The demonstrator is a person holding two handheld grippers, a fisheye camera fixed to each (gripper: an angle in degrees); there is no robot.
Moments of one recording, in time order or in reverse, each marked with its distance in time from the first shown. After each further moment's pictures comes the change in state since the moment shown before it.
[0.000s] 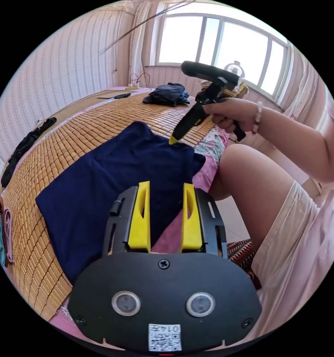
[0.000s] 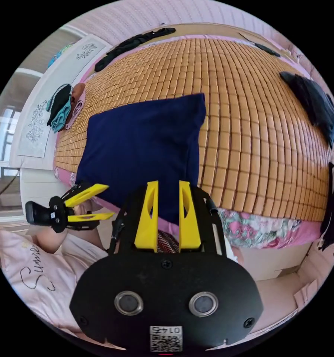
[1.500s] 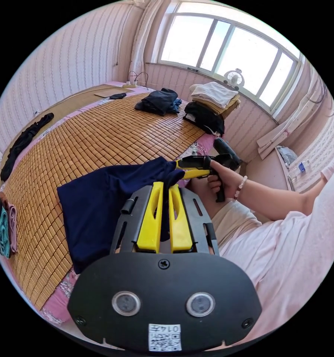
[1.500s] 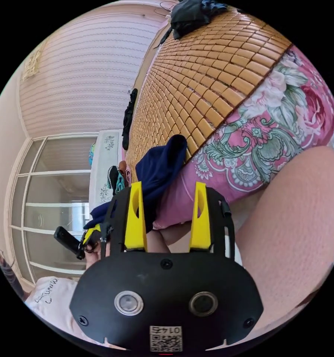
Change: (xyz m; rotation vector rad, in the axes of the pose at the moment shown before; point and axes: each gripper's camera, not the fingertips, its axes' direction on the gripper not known) left arm 0.045 -0.113 -0.097 -0.051 0.069 -0.087; right arm 0.246 0.183 -0.191 0.379 -0.703 0.482
